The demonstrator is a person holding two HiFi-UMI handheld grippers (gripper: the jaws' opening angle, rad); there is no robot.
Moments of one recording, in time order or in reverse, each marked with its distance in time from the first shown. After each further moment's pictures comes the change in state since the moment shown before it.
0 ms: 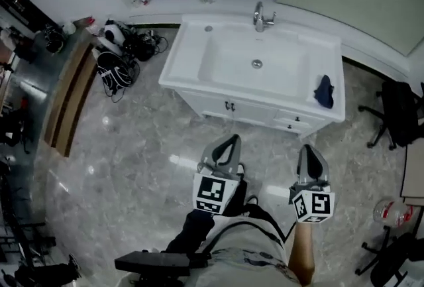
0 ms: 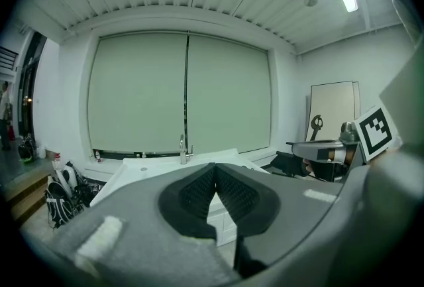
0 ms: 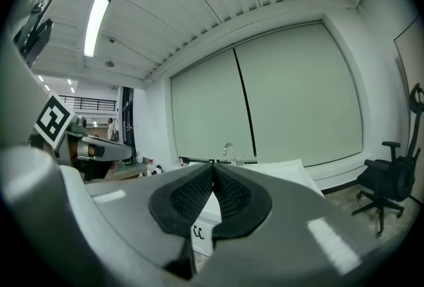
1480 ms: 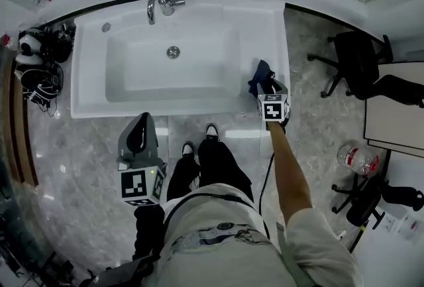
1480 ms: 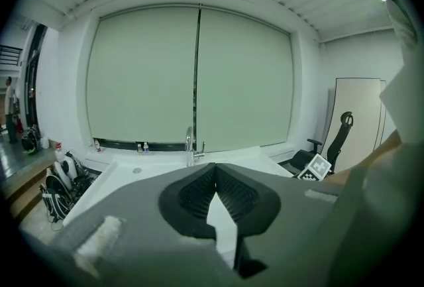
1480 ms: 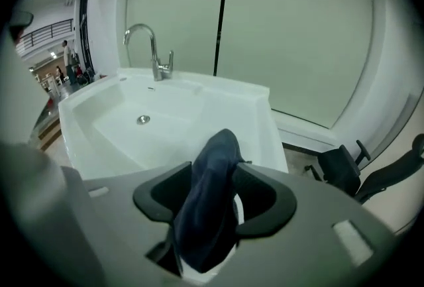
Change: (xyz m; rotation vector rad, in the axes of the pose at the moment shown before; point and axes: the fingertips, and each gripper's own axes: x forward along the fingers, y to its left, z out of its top) left arm 0.190 0.106 0.051 -0.061 0.097 0.091; right arm 0.254 -0.292 -0.196 -0.139 0.739 -0.255
